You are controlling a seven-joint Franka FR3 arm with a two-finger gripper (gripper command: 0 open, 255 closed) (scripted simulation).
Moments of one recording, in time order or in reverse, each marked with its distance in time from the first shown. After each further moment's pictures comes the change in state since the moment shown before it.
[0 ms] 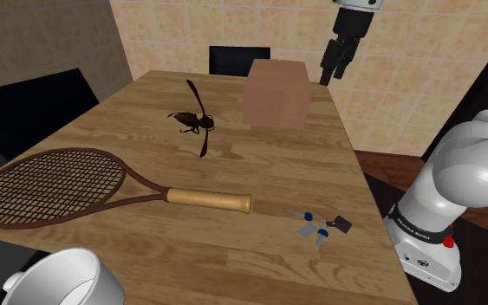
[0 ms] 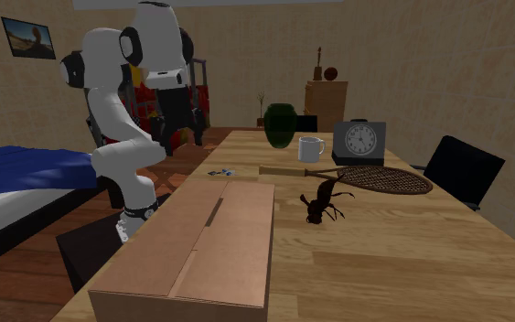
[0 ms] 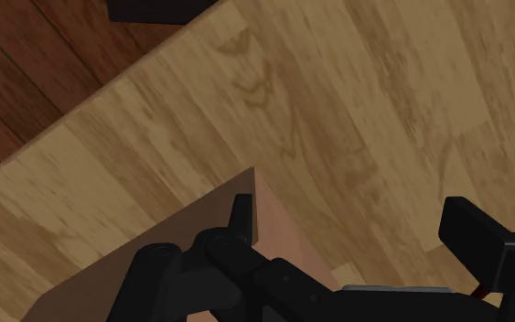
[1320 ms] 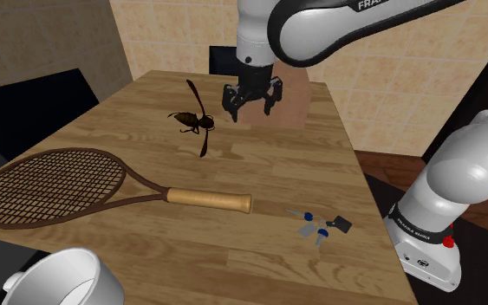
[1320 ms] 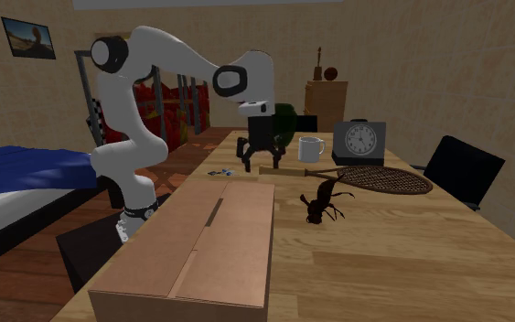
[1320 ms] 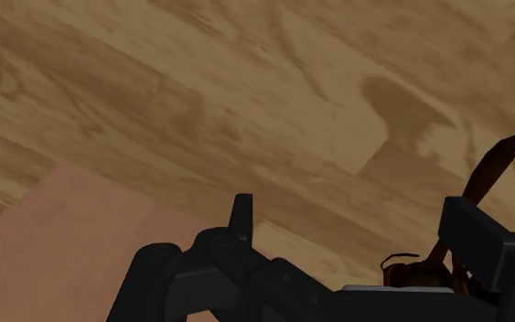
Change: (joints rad) arm -0.137 0.449 0.586 0.168 -0.085 0.356 0.939
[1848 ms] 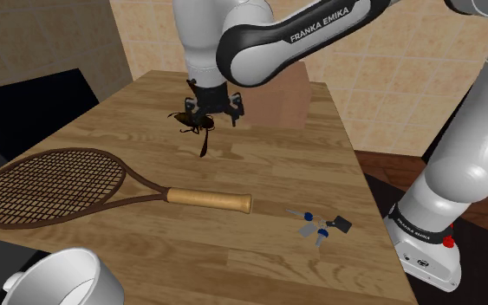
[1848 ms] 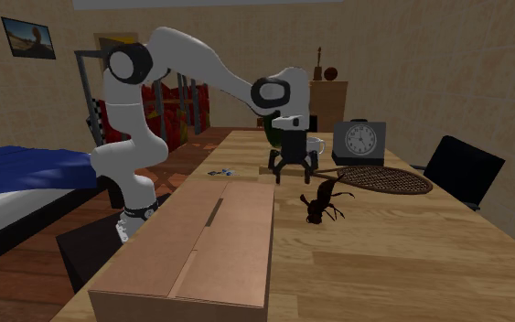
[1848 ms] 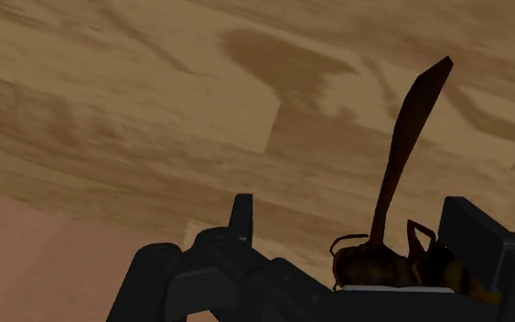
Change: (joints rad) arm -0.027 0.426 0.162 0.304 -0.373 -0.059 0.526
